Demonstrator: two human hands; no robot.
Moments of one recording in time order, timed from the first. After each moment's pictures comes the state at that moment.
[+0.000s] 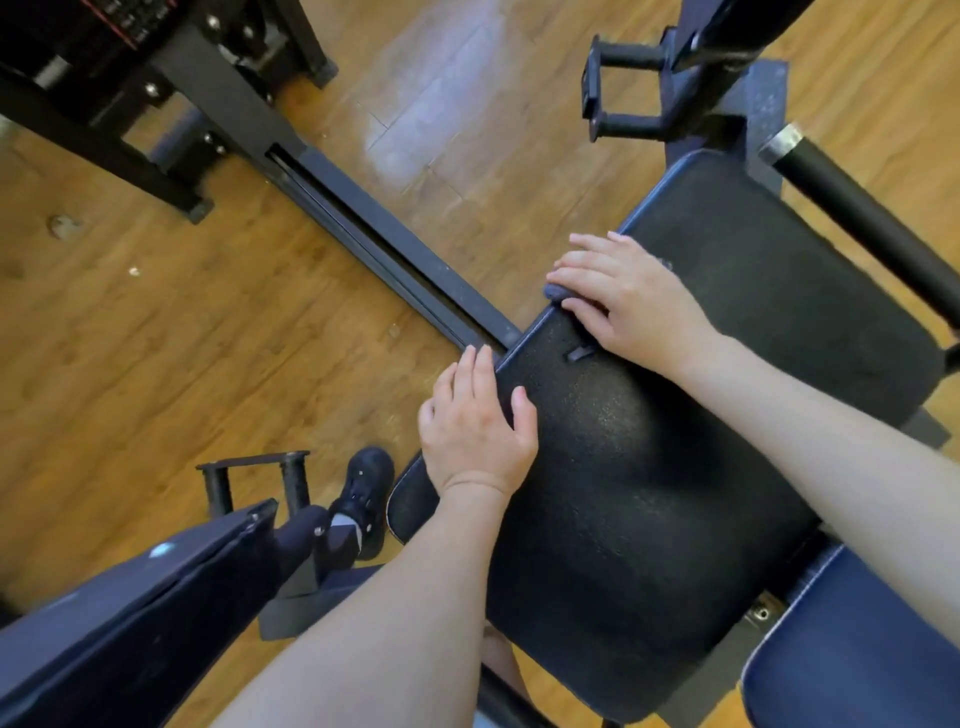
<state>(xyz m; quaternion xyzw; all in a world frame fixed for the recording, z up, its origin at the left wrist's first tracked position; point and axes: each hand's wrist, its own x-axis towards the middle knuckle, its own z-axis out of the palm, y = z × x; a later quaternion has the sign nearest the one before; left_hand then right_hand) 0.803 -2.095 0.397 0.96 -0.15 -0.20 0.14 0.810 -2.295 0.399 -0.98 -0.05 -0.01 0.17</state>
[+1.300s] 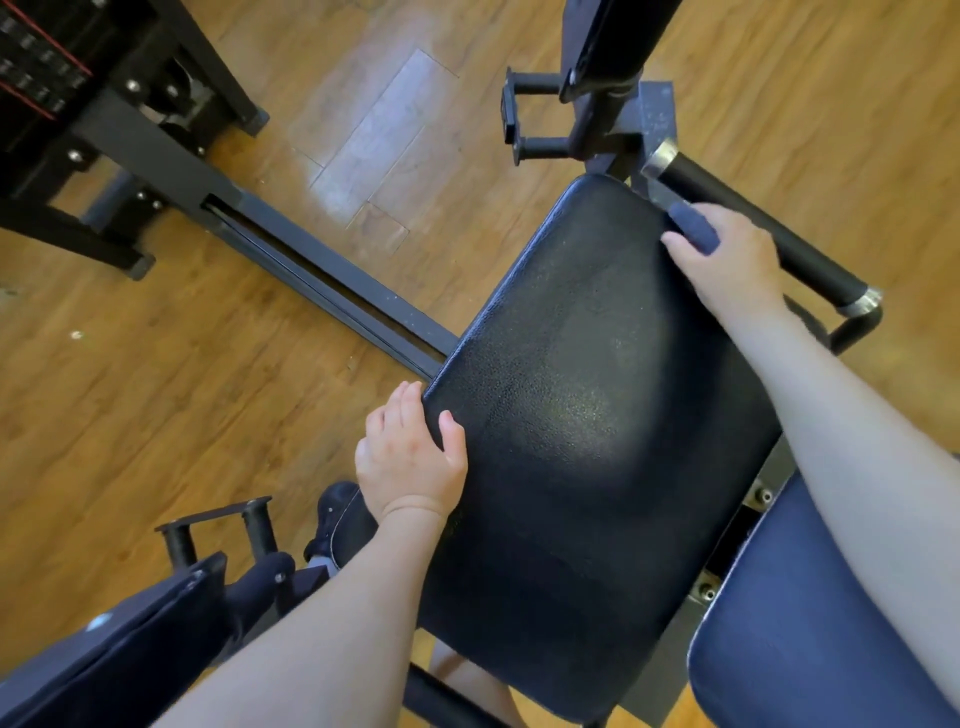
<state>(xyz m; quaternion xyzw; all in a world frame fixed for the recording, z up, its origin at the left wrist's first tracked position) 0.801 -2.097 0.403 0.96 -0.13 -0.23 0.13 0.752 -2.408 0.430 -0.88 0.41 -0.03 0.24</state>
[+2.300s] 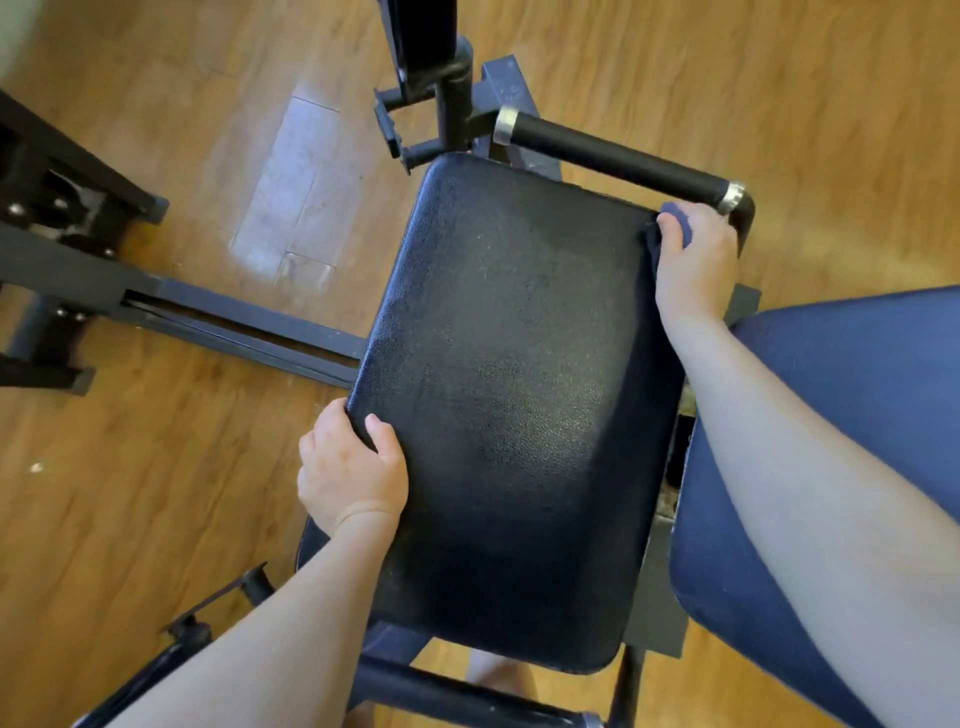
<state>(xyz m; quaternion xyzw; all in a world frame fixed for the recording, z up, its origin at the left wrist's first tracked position) 0.796 -2.103 0.420 0.96 -0.11 -0.22 0.15 0.651 -2.397 0.402 -0.74 0.59 -0.26 0.22</state>
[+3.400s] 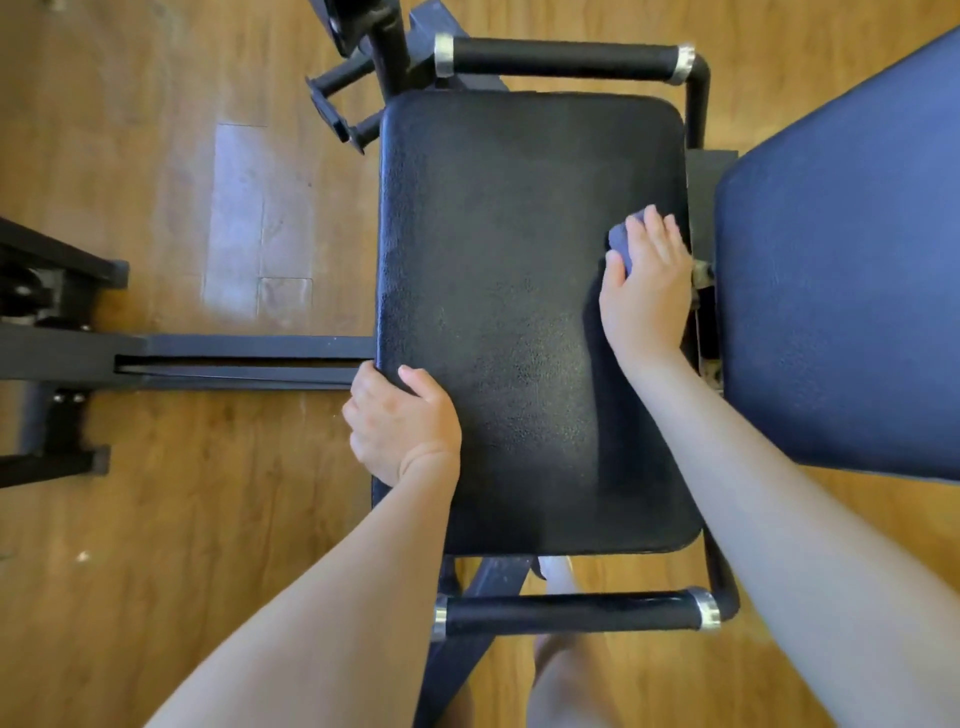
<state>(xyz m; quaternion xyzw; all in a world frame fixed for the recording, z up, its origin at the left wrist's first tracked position) 0.803 -2.092 0.406 0.94 -0.17 -0.22 0.16 0.648 -2.235 0.401 -0.72 0.67 -0.14 0.11</state>
